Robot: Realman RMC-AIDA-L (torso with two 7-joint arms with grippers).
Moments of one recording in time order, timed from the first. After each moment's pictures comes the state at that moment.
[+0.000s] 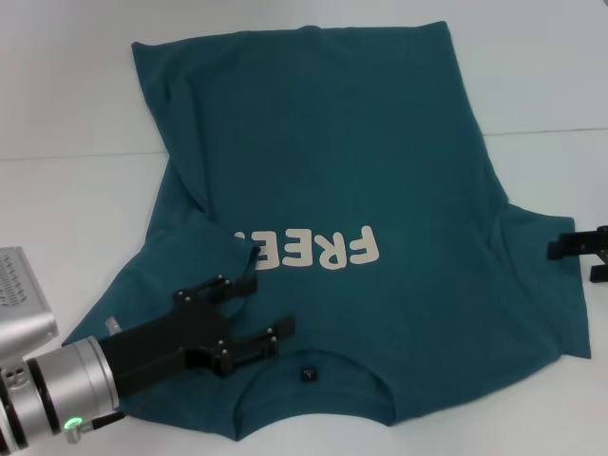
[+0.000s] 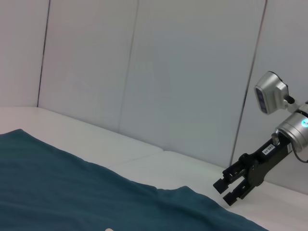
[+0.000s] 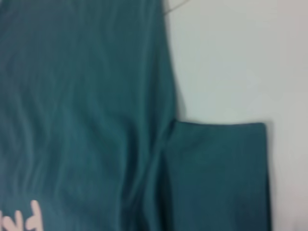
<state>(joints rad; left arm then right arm) -0.49 -2.16 0.82 0.40 1.68 1.36 -1.01 0.65 1.85 -0.53 -0.53 -2.52 -1.17 2.54</state>
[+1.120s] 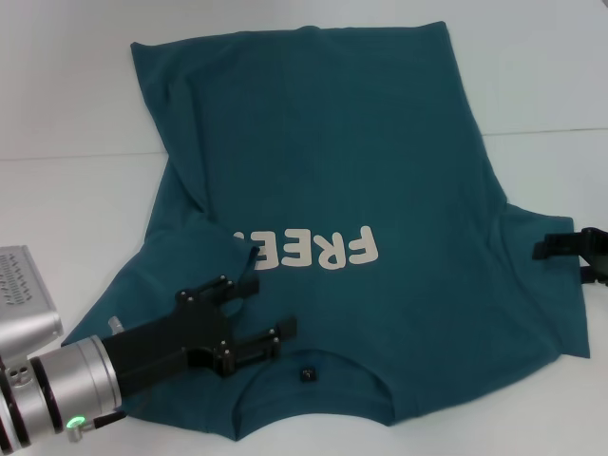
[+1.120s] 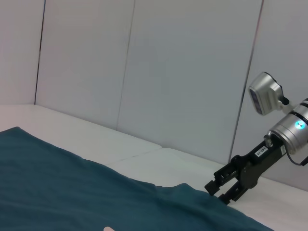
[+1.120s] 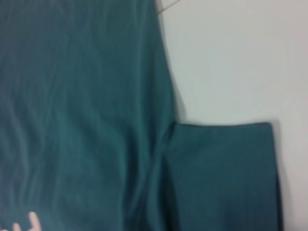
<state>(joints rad) -0.50 -2.16 0.84 0.40 1.68 1.35 -1.01 0.67 1.88 -0.53 -0.50 -2.52 -1.09 2.56</state>
